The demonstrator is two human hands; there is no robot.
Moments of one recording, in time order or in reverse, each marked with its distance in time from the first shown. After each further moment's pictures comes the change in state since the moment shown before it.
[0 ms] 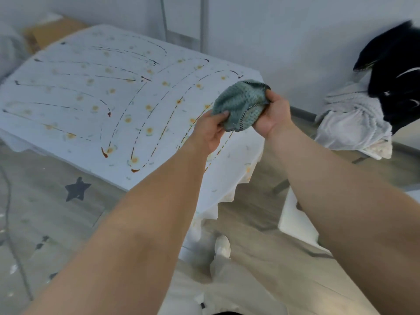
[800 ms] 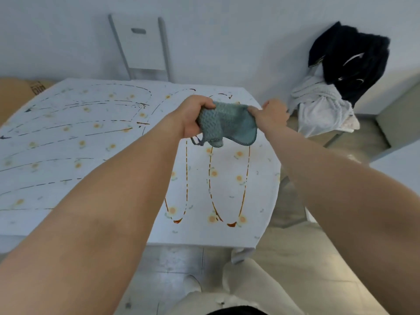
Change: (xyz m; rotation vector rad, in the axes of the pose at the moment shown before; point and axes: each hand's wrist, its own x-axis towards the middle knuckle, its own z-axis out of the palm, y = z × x) left_hand 0.083 0.216 -0.106 0.475 -0.413 -0.204; right_hand 0.065 0.071 0.118 -1.299 0.933 -0.482
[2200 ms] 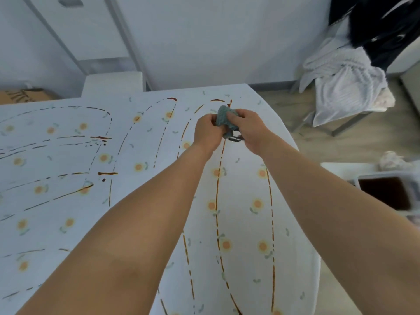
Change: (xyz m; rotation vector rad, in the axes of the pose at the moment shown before) left_hand 0.345 -0.019 -0.024 0.503 0.259 0.122; right_hand 0.239 -0.030 0.191 0.636 -0.493 0.134
